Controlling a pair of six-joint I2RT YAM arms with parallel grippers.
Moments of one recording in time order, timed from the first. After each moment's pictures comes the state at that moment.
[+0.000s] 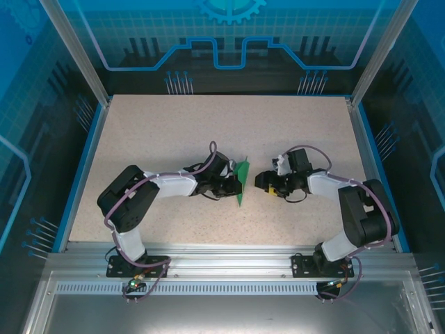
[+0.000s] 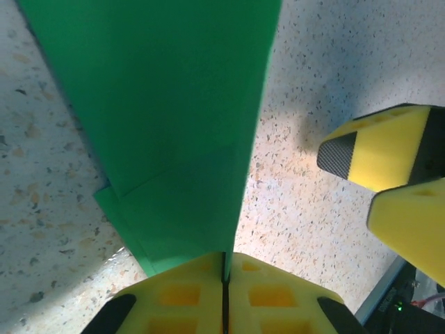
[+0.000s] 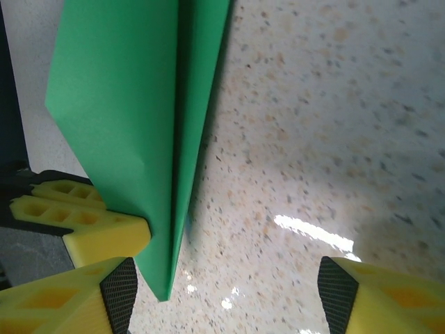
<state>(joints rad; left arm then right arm) -0.68 1.80 0.93 -0.01 0.43 -0.83 0.26 1.55 0.68 -0.18 -0.66 0.53</state>
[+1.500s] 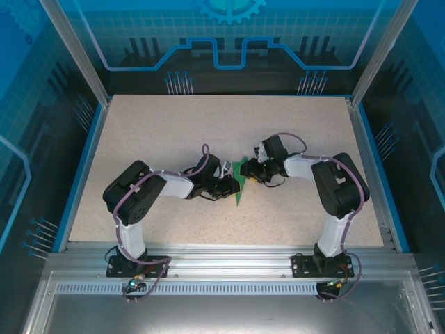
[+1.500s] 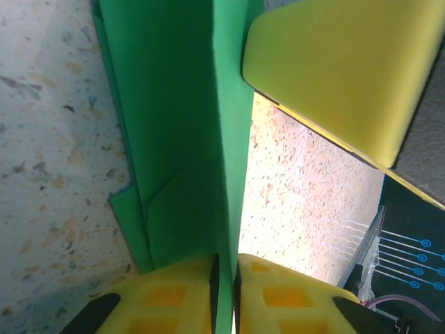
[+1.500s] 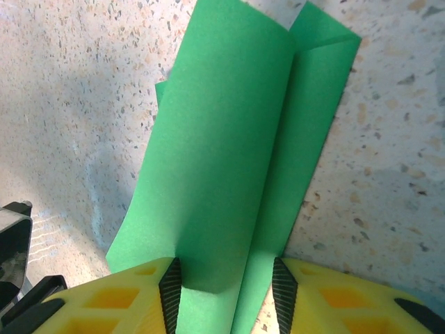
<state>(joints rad) -0.61 1.88 0.83 0.27 0.56 -0.96 0.39 1.87 0.97 -0.13 -0.53 0.66</state>
